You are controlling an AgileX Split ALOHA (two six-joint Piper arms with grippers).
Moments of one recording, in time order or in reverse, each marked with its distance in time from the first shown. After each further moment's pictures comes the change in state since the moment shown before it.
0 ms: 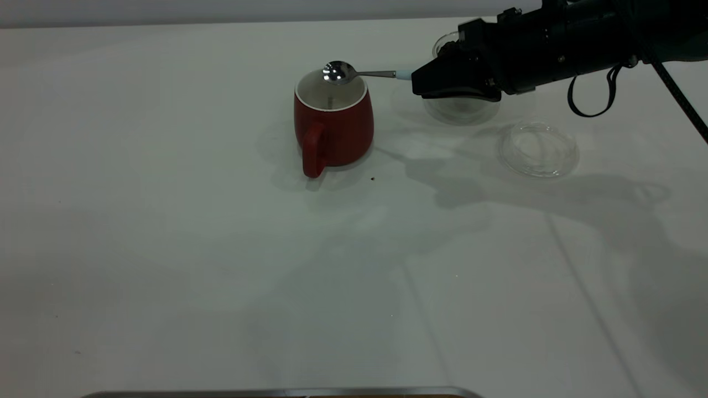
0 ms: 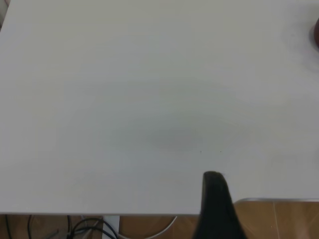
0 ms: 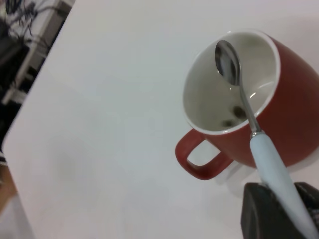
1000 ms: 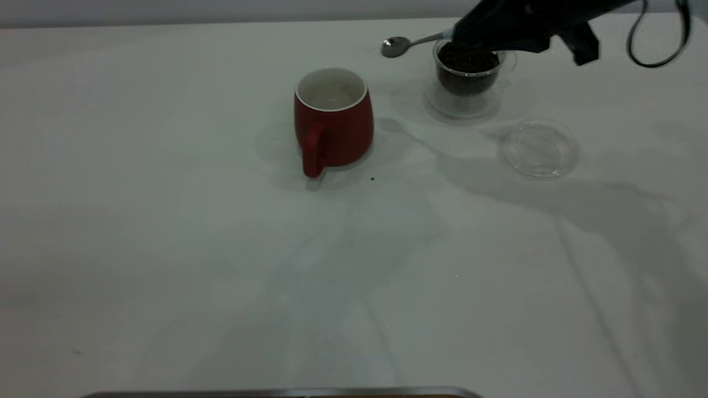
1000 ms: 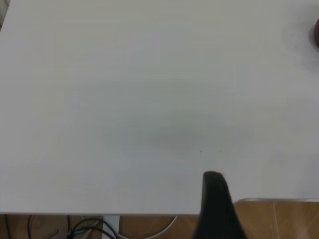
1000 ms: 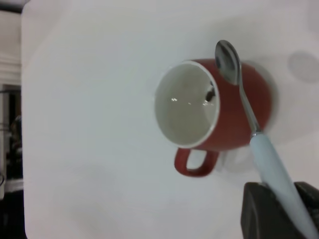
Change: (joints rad) left arm 0.000 0.000 0.000 0.000 0.000 -0.001; right arm 0.002 -0.301 0.119 -0.195 -0.268 0.779
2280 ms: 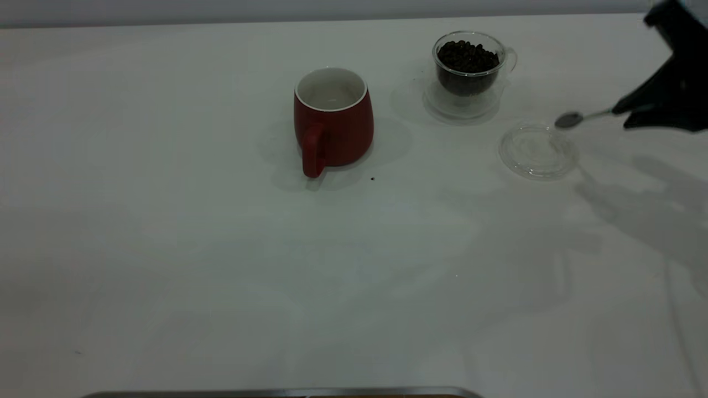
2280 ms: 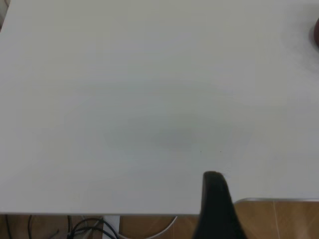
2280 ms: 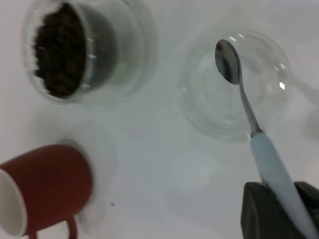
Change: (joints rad) left arm 0.000 0.000 0.000 0.000 0.000 0.002; right arm -0.269 -0.039 0.296 0.205 -0.185 -0.084
